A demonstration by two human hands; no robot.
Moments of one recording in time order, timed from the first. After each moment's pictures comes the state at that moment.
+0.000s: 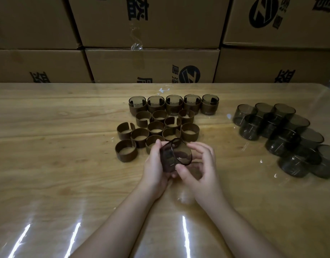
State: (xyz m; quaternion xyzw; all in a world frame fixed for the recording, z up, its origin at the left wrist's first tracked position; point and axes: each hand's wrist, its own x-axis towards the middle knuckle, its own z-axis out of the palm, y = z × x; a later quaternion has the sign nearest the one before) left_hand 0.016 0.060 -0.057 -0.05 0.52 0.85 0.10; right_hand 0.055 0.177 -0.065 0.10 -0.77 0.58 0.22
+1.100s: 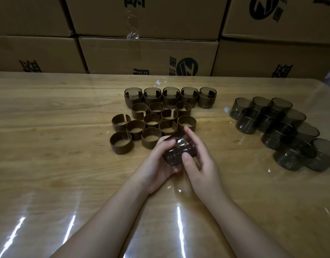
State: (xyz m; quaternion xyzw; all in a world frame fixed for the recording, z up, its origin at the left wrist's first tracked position) left_hand 0.019 0.054 -0.053 0.07 0.44 0.86 0.24; right_hand 0.053 0.186 -0.071 0.11 -0.76 0.62 0.16
